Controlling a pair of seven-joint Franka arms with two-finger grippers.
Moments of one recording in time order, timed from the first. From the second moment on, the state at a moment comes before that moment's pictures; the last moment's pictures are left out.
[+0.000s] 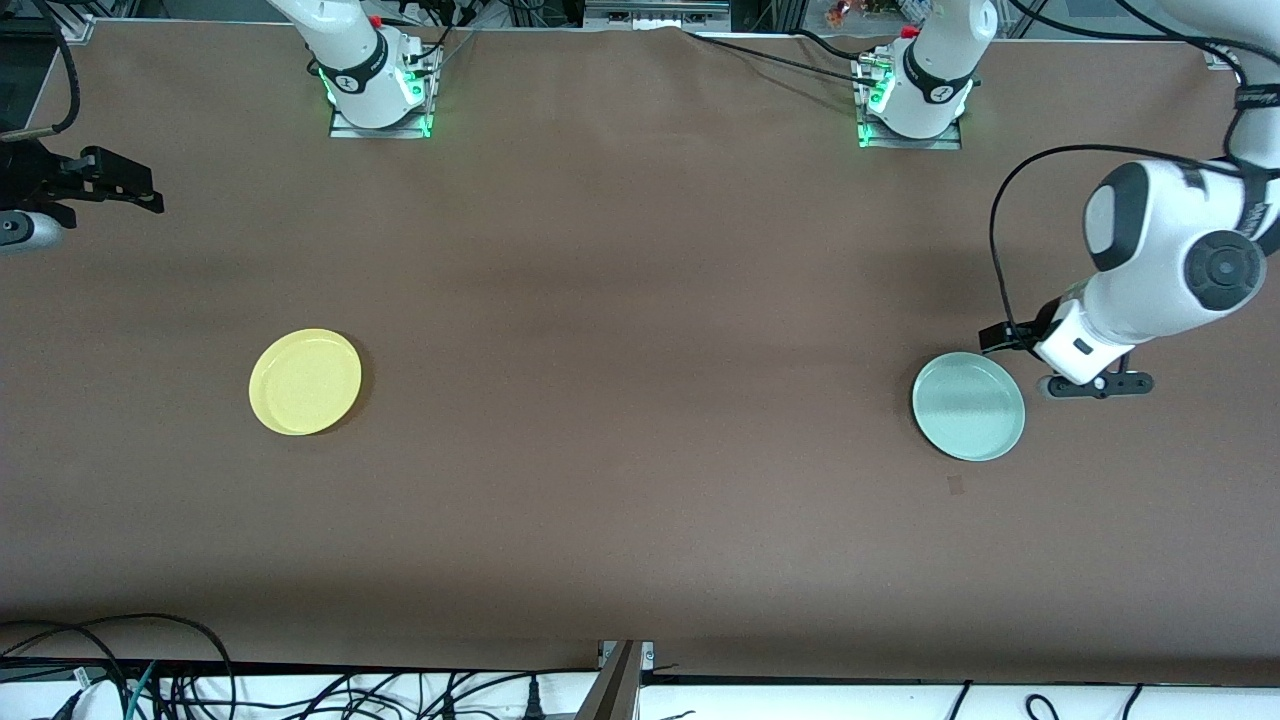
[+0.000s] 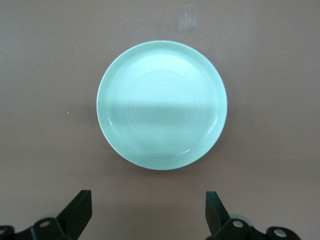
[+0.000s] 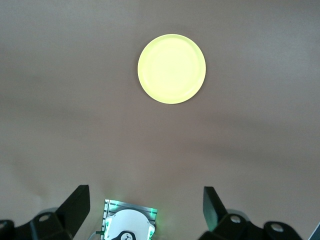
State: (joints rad) left arm 0.20 0.23 -0.17 -2.07 0.07 2.19 -0.08; right arm -0.04 0.06 0.00 -1.51 -0.01 1.37 -0.24
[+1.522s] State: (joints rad) left arm 0.33 0.52 -0.17 -2.02 0.19 2.49 -0.07; right arm -0.04 0.06 0.00 -1.51 -0.01 1.37 -0.24
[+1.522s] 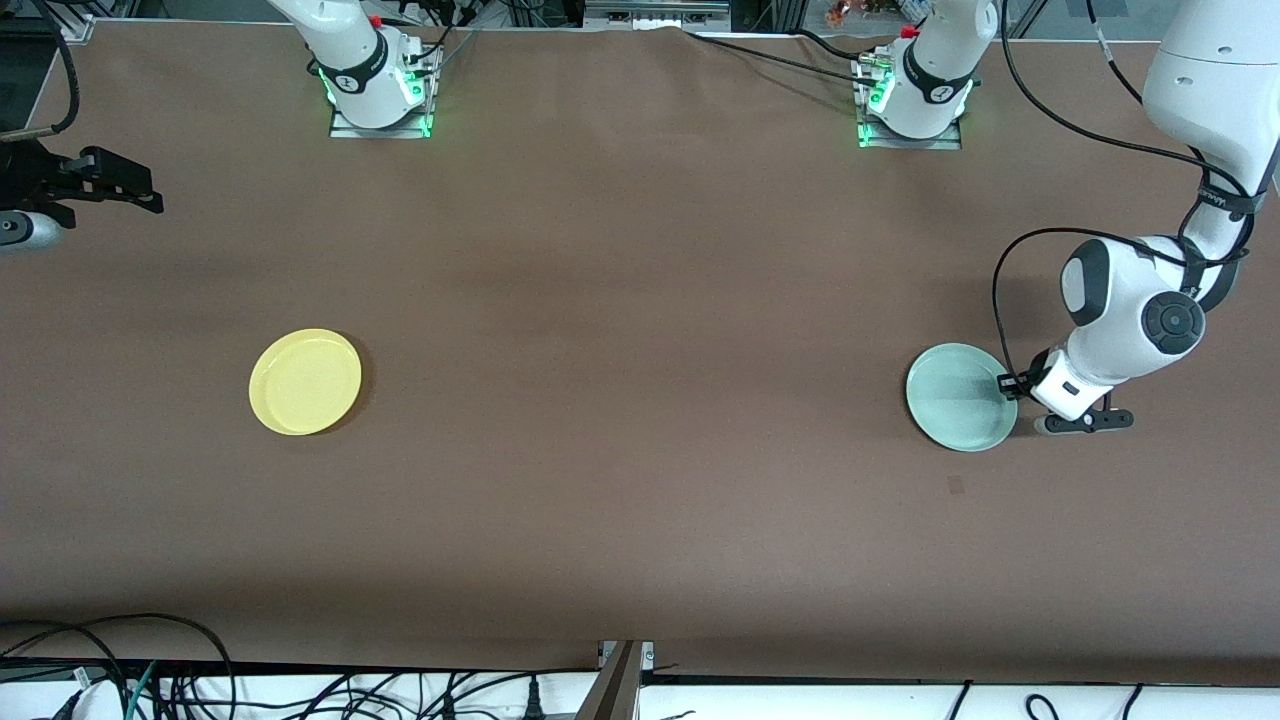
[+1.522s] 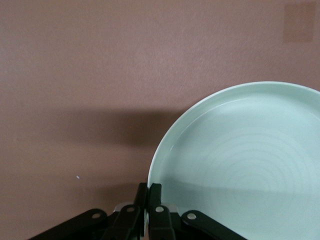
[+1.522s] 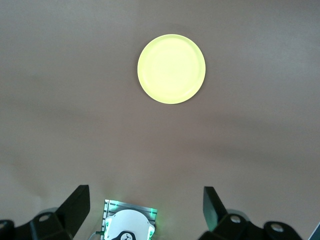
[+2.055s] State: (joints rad) left arm 0.21 0.52 -0.18 -1.78 0.19 2.14 -0.08; right arm -0.04 0.07 -0.01 -1.51 -0.01 1.37 -0.23
